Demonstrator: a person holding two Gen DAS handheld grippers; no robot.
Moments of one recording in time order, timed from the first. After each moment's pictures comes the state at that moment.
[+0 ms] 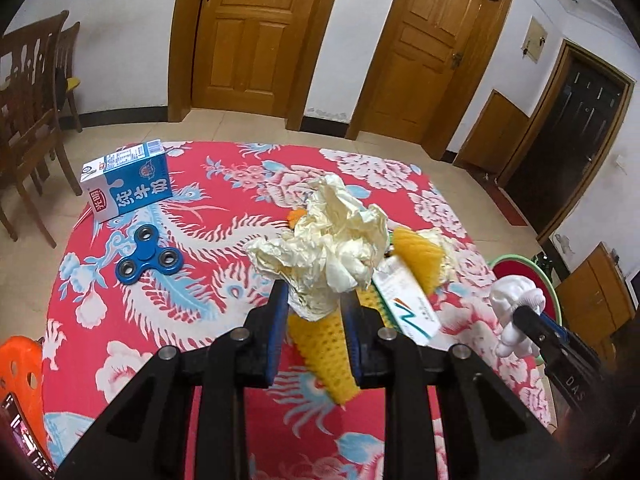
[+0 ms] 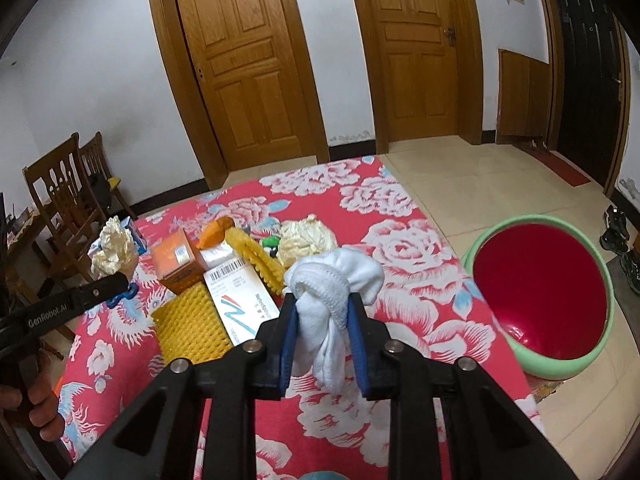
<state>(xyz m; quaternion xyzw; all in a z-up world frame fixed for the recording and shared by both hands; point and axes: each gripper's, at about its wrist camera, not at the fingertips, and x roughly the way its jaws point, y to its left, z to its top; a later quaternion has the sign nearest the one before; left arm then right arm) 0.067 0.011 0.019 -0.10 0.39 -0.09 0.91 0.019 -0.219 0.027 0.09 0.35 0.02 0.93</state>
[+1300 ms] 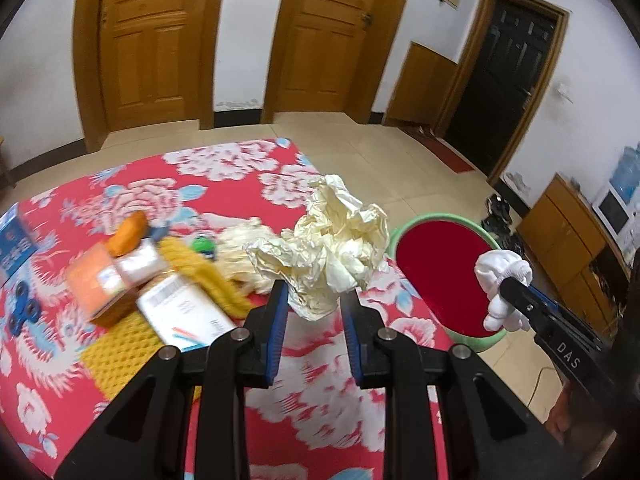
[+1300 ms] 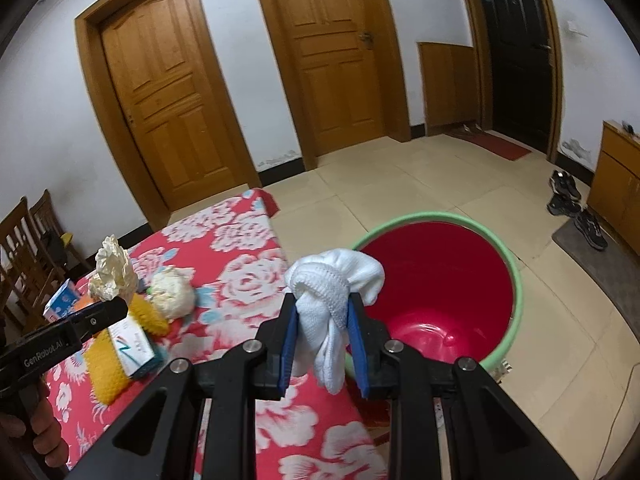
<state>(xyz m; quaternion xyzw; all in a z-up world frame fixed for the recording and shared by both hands) 0.083 -0.160 0.022 -0.02 0.40 -0.22 0.89 -0.005 -0.365 0.024 0.15 0.33 -0.10 0.93</state>
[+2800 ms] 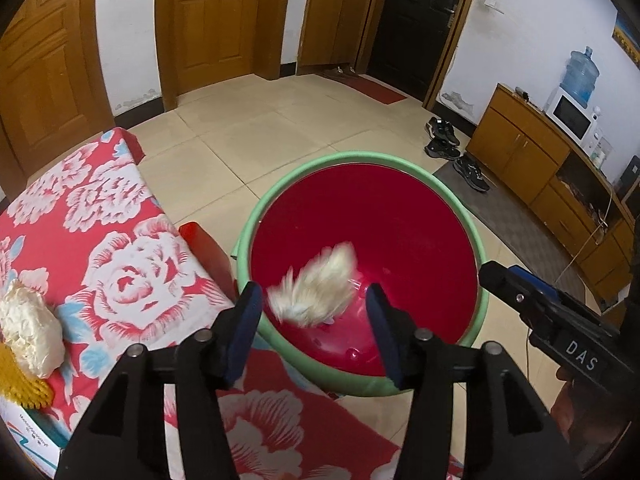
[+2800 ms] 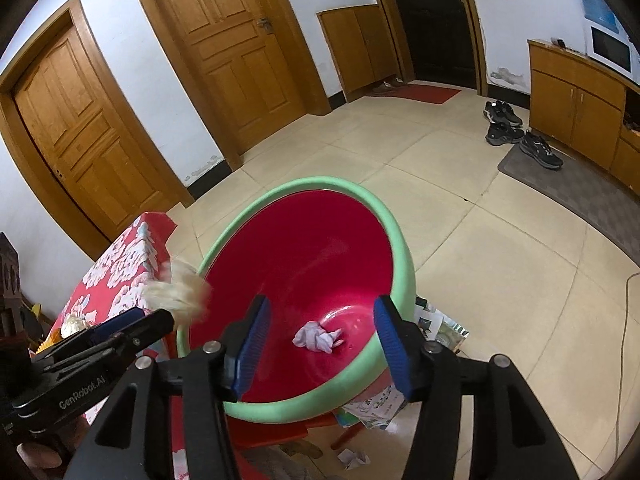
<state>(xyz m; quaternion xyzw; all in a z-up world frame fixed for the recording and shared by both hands) 0.102 -0.336 -0.038 0.09 0.43 -0.35 0.83 -0.025 -0.483 -0.033 0.25 0.35 -0.20 0.88</state>
